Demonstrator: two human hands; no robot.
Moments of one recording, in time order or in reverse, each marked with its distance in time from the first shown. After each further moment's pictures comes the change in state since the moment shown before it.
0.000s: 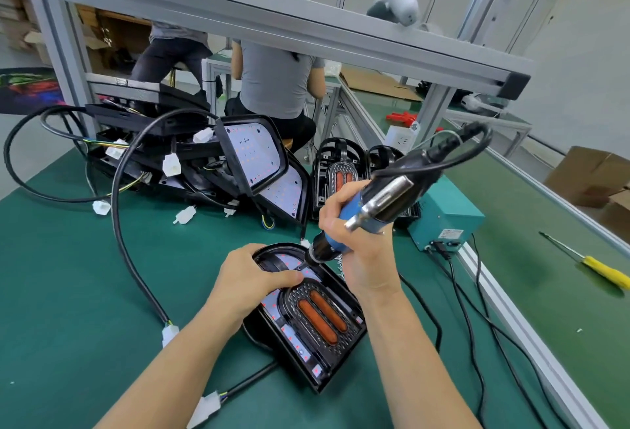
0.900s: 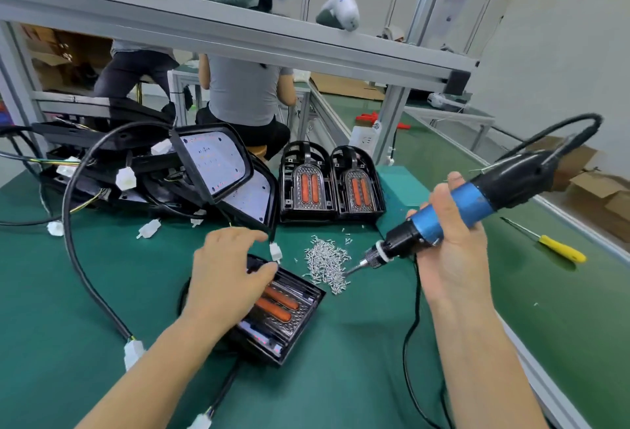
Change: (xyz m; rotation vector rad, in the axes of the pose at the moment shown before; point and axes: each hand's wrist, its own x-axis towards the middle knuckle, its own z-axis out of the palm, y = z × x) left_hand -0.019 0.035 0.014 0.671 0.144 0.428; right_hand -0.029 -0.079 -0.067 0.064 0.691 -0.095
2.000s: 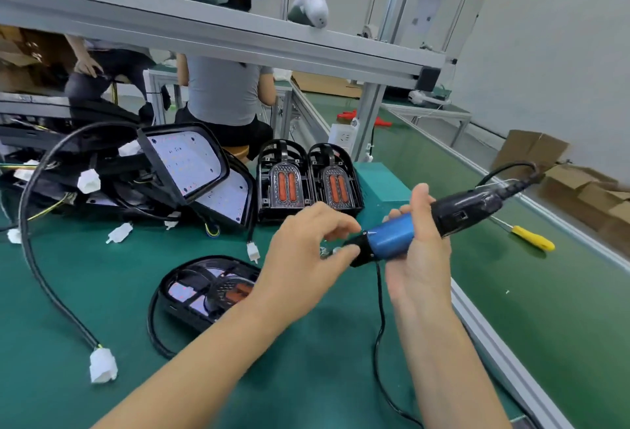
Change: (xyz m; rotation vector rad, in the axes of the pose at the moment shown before) left_hand -0.005 0.098 0.018 -0.459 -0.011 0.463; right_hand -0.008 0.007 -0.002 0.033 0.196 0.066
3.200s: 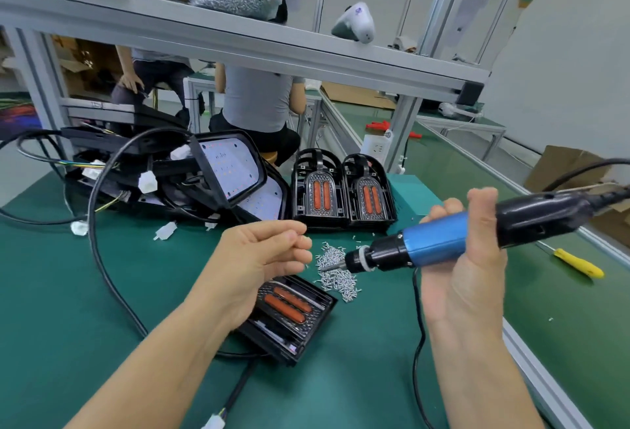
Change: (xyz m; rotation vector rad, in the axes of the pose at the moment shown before) left_hand -0.016 -0.027 -0.062 -0.844 0.140 -0.728; right_hand -0.025 -0.020 0.011 0.076 -0.203 -0.172
